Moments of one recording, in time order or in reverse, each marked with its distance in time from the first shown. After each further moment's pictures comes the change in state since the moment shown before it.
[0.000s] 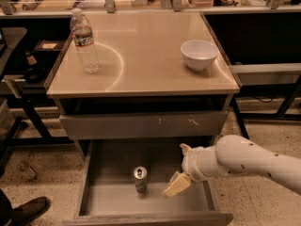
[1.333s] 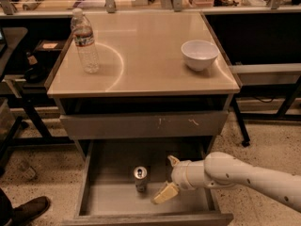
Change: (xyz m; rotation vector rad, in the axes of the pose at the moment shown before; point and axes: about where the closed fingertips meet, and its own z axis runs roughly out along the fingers) arm 0.026 0.007 0.097 -0.094 -0.151 0.027
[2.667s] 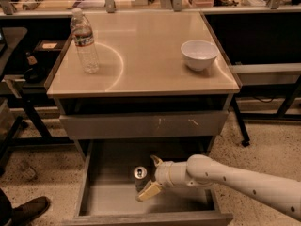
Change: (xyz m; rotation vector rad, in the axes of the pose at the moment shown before) arm -0.009 -0.008 0.083 -0.050 -0.126 -0.051
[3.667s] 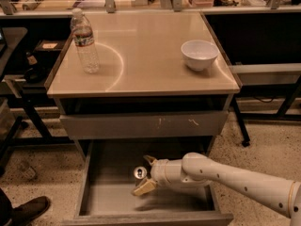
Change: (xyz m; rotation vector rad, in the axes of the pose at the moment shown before) arm -0.008 -0.007 0.025 -0.033 -0.046 -0.028
